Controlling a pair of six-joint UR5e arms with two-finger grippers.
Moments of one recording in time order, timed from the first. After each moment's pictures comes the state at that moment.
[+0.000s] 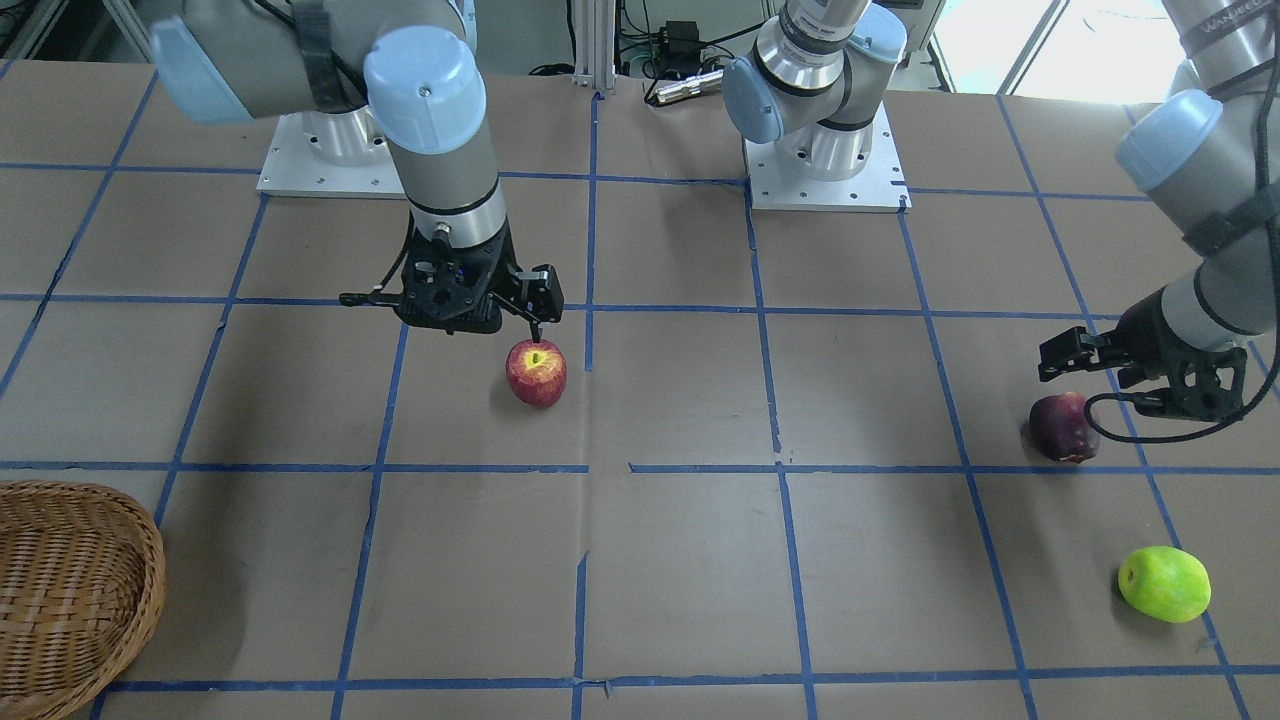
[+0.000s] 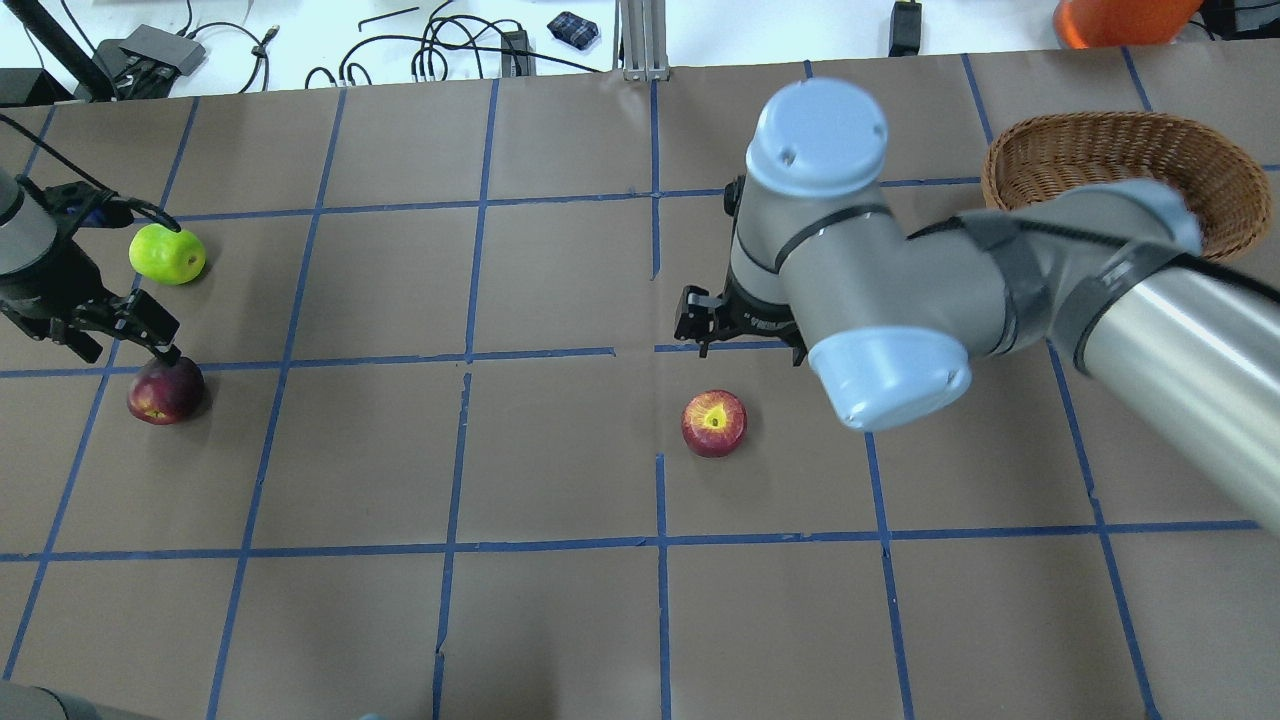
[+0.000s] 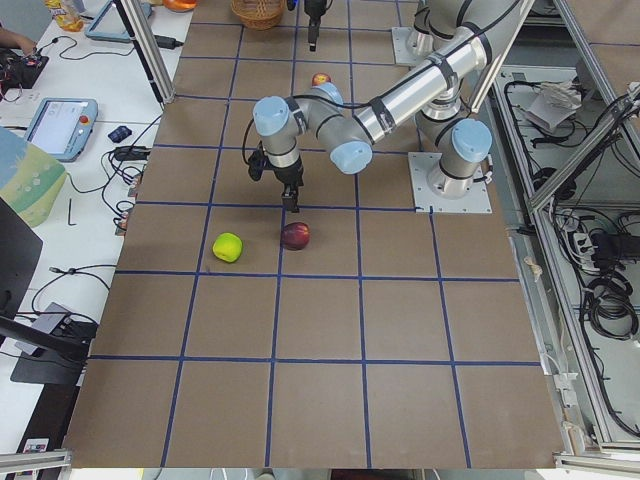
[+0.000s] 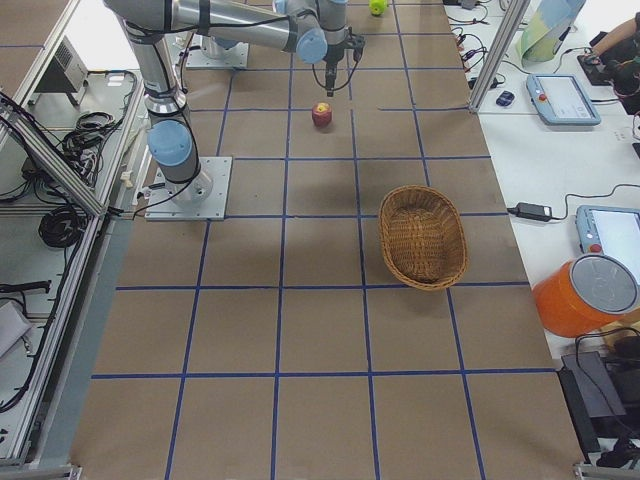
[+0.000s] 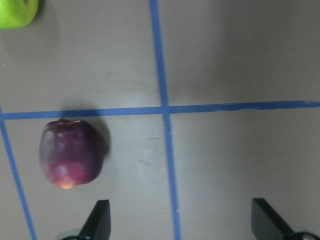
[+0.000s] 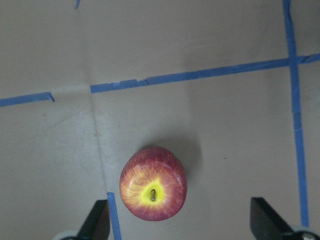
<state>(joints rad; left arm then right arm) -0.99 -1.84 -1.76 -1.25 1.67 0.65 1.86 -1.44 1.94 -2.14 -1.54 0.42</state>
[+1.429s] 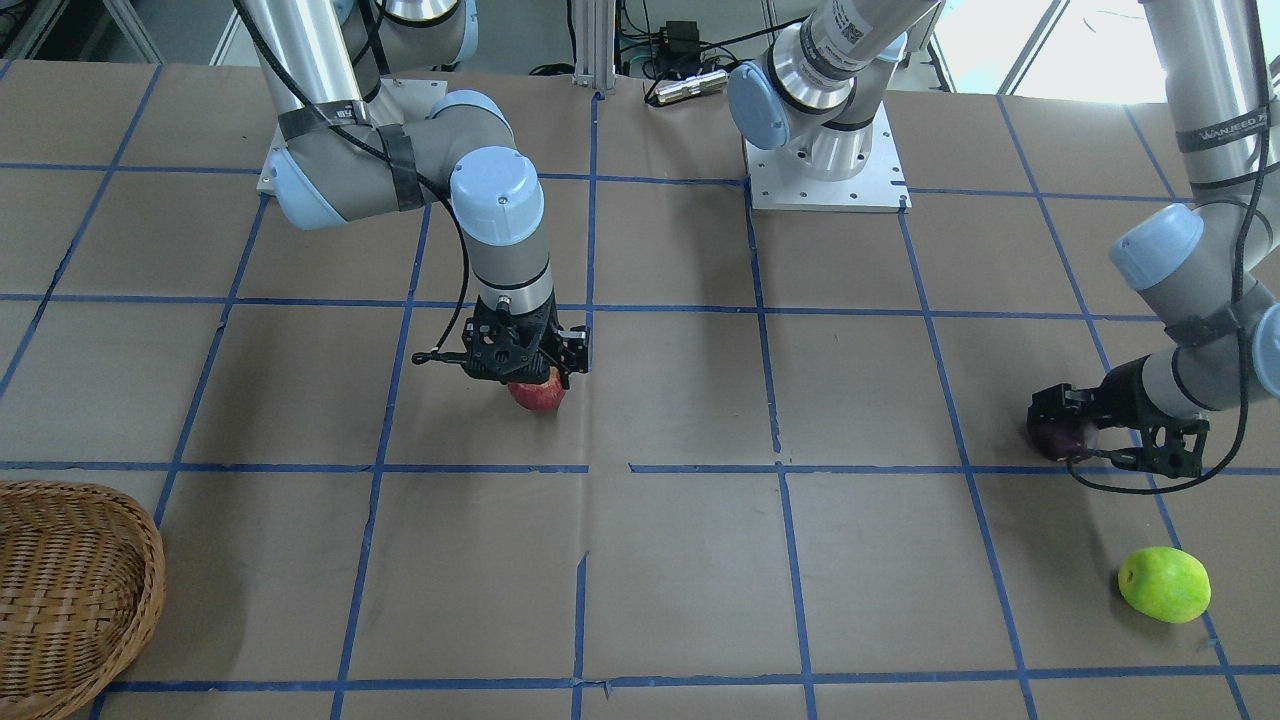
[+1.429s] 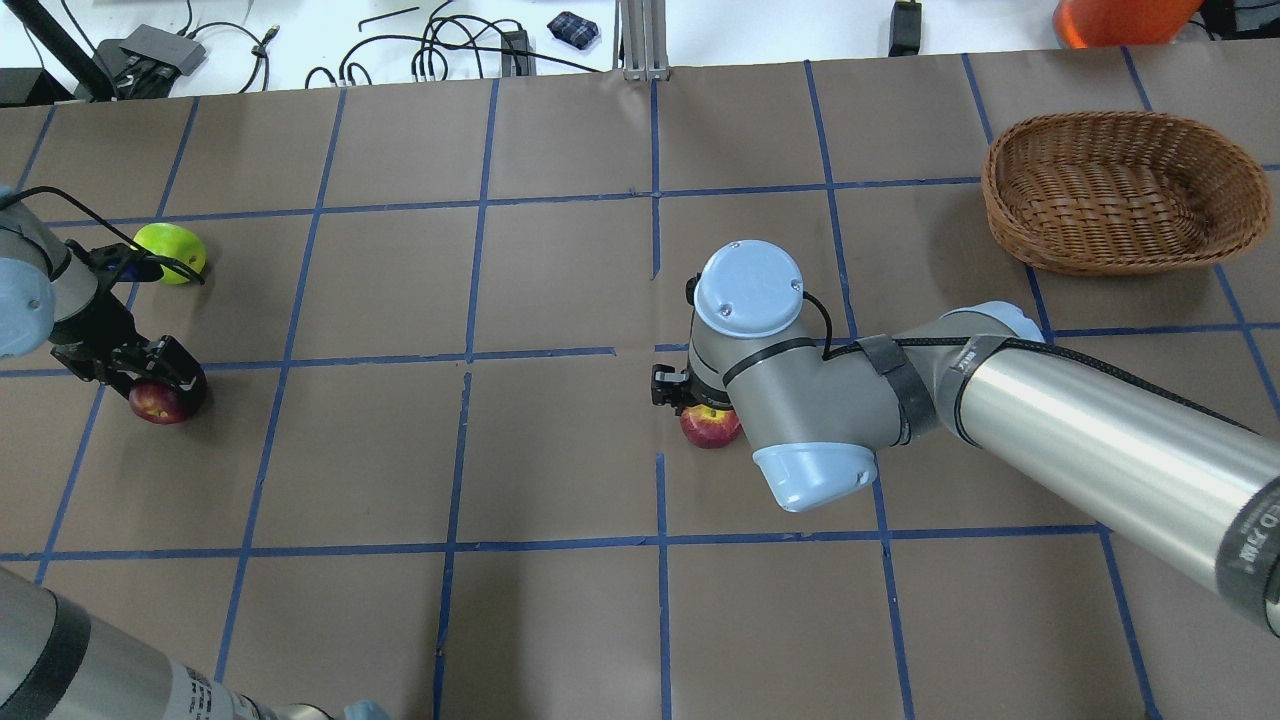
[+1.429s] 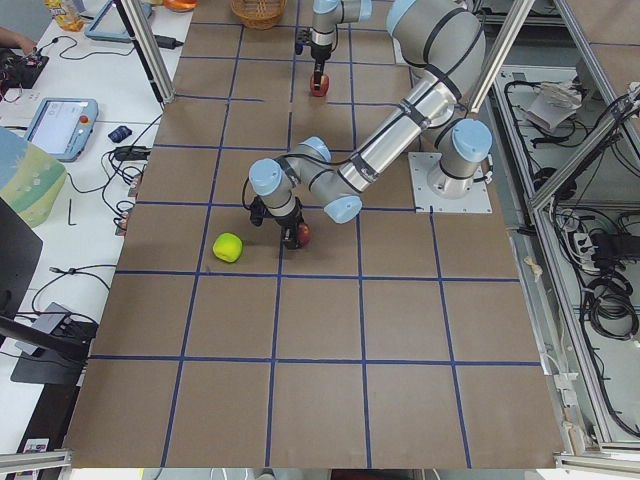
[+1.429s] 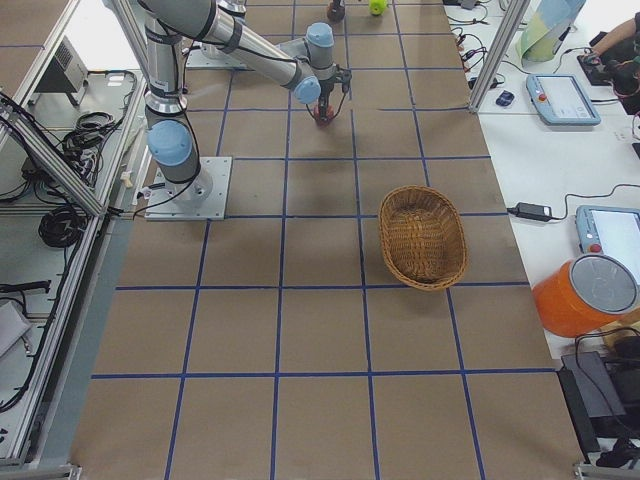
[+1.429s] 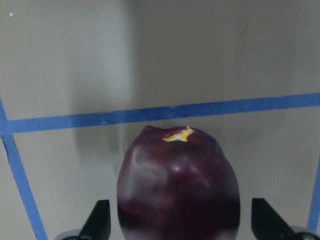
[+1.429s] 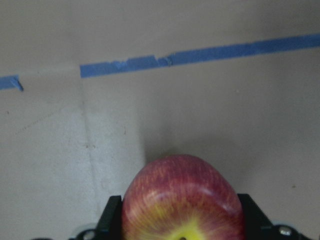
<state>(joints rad) -0.96 -2.02 -1.77 -1.13 1.68 0.71 1.90 -1.27 2.02 -2.42 -1.55 0.44</state>
